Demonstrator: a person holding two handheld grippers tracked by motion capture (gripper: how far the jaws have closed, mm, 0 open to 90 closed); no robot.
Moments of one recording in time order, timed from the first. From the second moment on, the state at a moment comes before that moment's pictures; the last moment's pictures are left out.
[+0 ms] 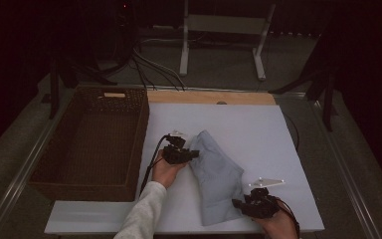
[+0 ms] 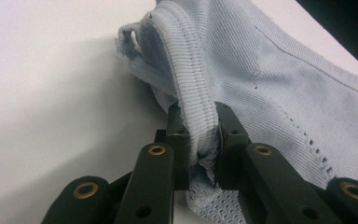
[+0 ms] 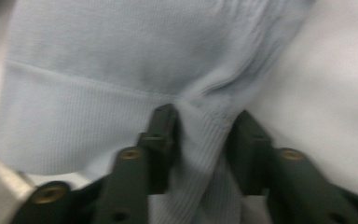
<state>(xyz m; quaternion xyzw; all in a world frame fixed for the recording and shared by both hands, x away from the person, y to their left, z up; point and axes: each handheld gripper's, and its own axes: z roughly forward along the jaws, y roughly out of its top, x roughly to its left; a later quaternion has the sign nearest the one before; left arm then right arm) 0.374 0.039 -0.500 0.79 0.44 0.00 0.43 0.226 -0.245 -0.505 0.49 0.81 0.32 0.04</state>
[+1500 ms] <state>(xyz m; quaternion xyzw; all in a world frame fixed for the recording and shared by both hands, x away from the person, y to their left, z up) 0.372 0.043 -0.458 0.77 0.44 0.02 0.46 0.230 -0.247 -0.472 0.54 0.75 0.38 -0.04</state>
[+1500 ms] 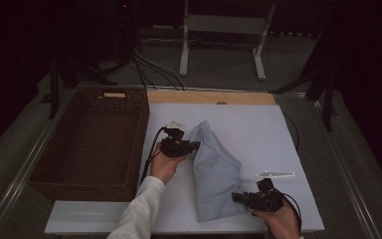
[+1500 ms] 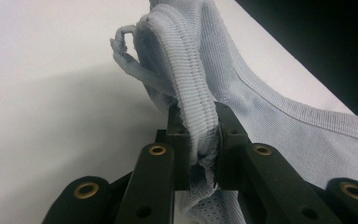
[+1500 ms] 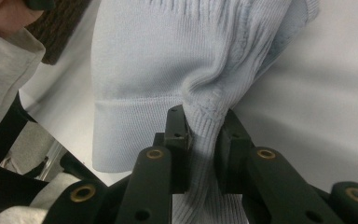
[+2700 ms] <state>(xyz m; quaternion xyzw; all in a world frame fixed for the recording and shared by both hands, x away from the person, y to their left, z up) 0.373 0.056 -0.428 0.76 0.44 0.02 0.48 0.245 -0.227 -0.447 0.52 0.75 0.40 -0.05</state>
